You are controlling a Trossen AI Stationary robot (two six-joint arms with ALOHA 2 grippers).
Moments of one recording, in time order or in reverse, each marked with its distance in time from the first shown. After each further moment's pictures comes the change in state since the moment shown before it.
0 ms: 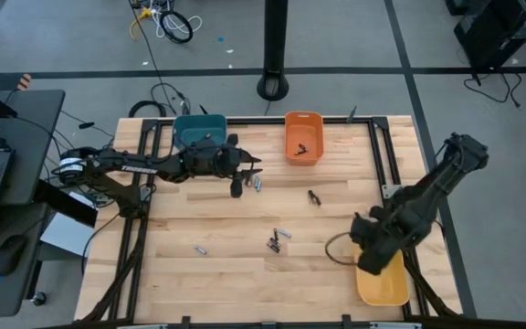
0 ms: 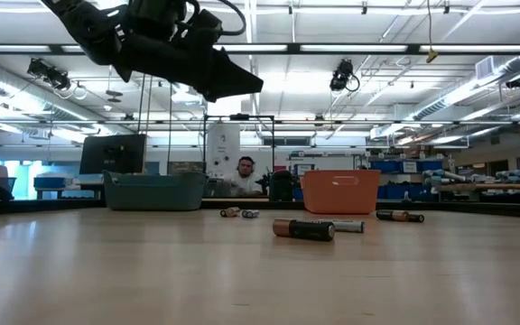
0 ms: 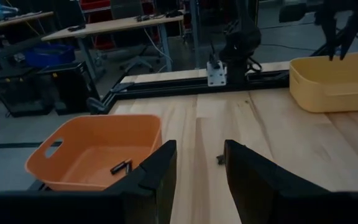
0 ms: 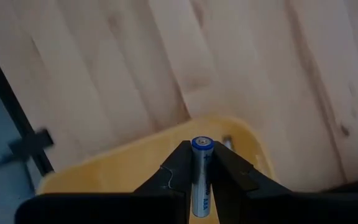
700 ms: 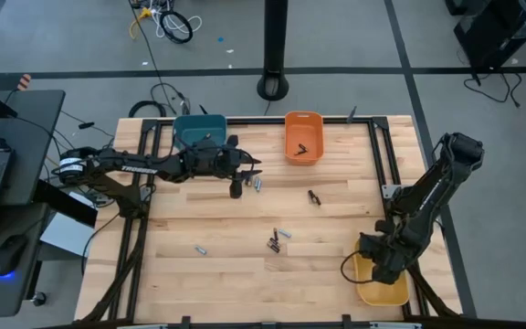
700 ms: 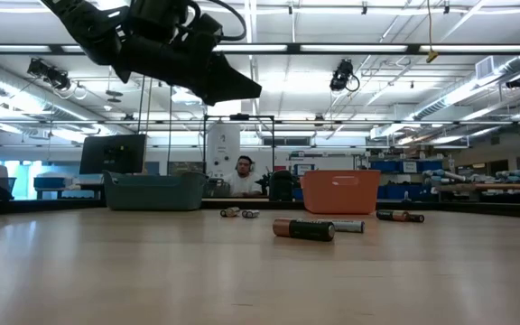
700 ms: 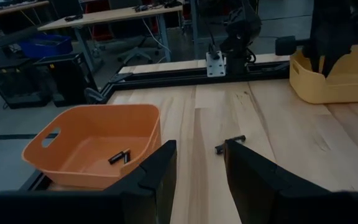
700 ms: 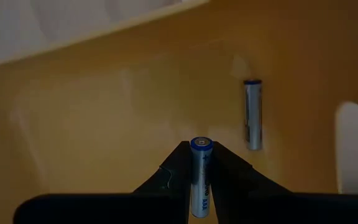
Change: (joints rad) left arm 0.001 0.000 0.000 -0.040 0.001 -0.003; right arm 0.196 0.004 -0.368 0.349 -0.109 0.048
